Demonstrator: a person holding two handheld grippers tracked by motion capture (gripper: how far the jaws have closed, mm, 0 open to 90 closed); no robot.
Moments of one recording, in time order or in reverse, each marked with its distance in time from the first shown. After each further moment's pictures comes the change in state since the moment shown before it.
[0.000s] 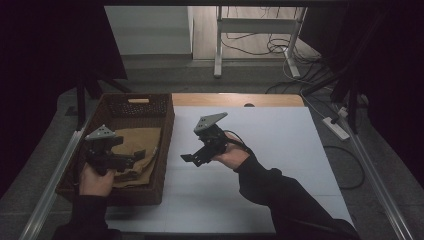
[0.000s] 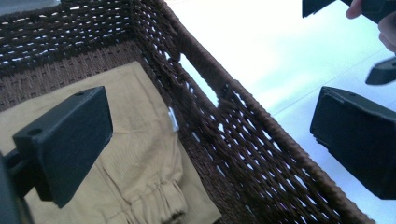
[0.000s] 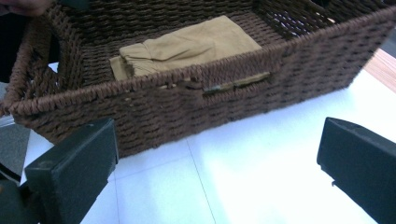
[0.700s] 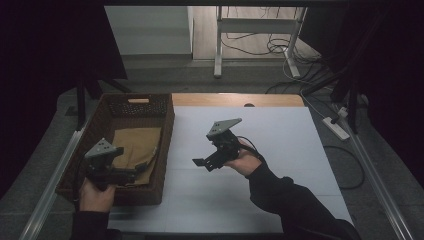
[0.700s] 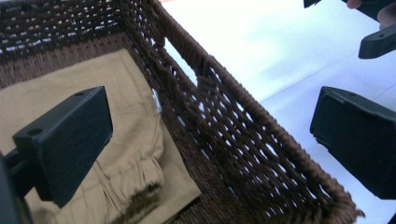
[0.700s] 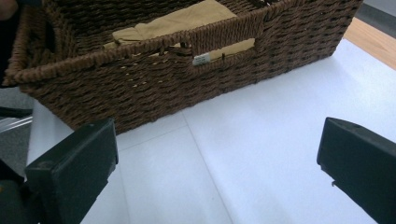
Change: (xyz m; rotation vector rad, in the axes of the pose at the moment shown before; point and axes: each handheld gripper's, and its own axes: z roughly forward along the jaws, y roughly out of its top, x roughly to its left) left arm -0.023 -0.028 -0.010 -0.026 0.015 -0.002; right arm 0.001 -0.025 -0.024 0.006 -0.029 0.057
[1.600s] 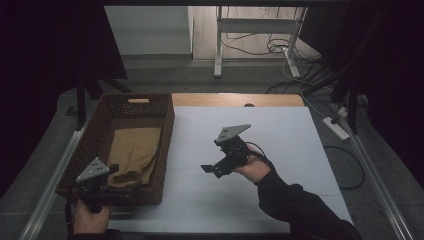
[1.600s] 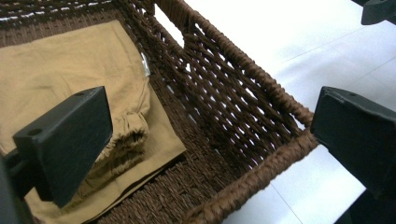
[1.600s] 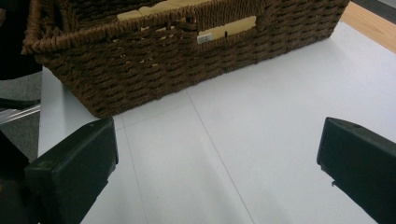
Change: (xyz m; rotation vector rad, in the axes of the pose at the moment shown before) left arm -0.012 -0.038 -0.017 -0.008 -0.011 -0.004; right arm 0.006 -0.018 -0.019 0.023 -0.012 0.001
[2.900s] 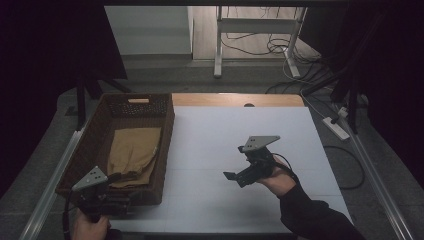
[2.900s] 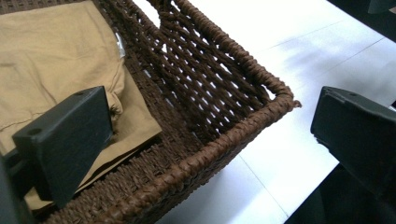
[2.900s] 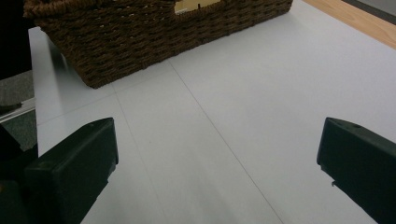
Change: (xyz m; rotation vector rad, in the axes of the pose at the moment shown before) left arm -0.004 -0.017 -0.004 0.000 -0.086 -0.024; right arm 0.003 -0.042 -0.056 -0.015 -0.094 0.045
